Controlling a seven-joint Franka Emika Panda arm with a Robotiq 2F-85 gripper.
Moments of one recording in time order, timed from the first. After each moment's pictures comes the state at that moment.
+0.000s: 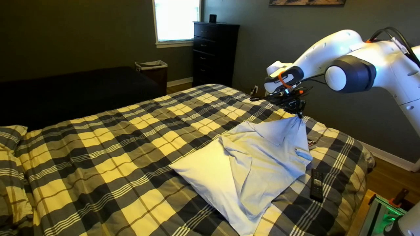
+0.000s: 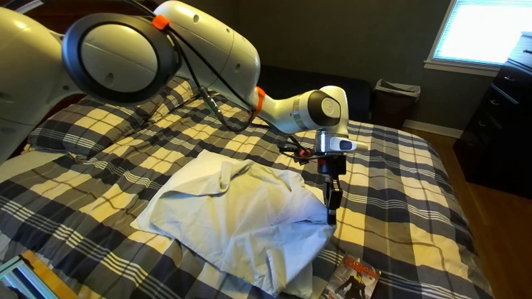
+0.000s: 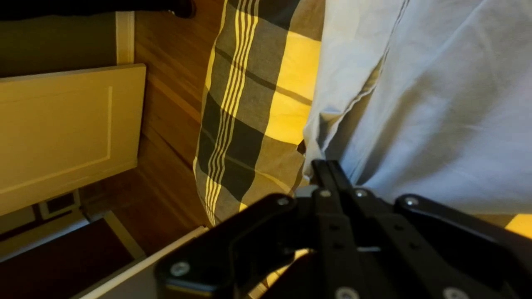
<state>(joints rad) -0.21 0.88 -0.39 -1.29 -0.30 1.74 0.74</state>
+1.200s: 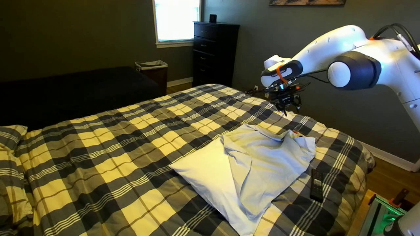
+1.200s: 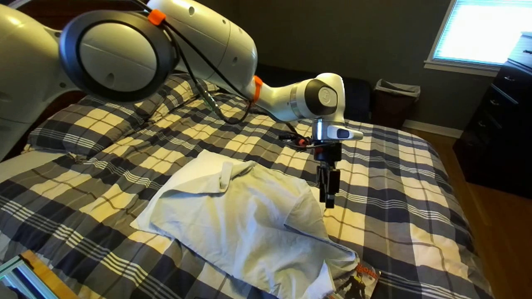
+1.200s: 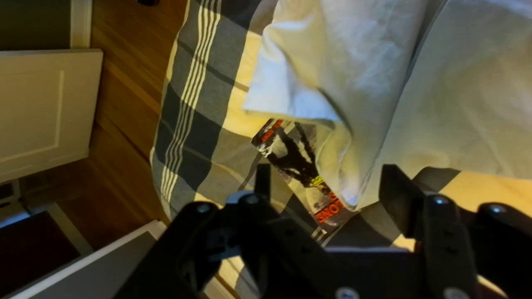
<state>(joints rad) -0.22 0.85 -0.32 -1.26 -0.26 1.75 0.67</state>
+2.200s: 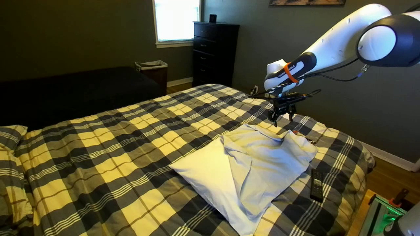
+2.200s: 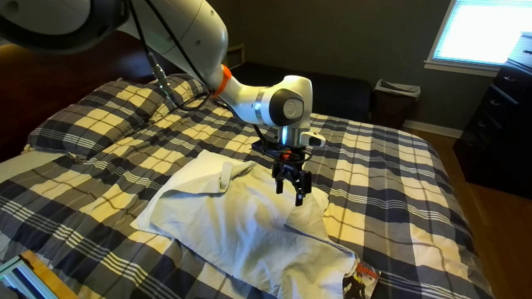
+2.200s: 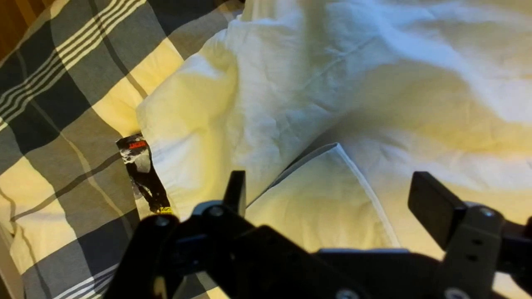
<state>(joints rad) -0.21 0.58 -0.20 -1.74 -0.20 2.07 0.21</state>
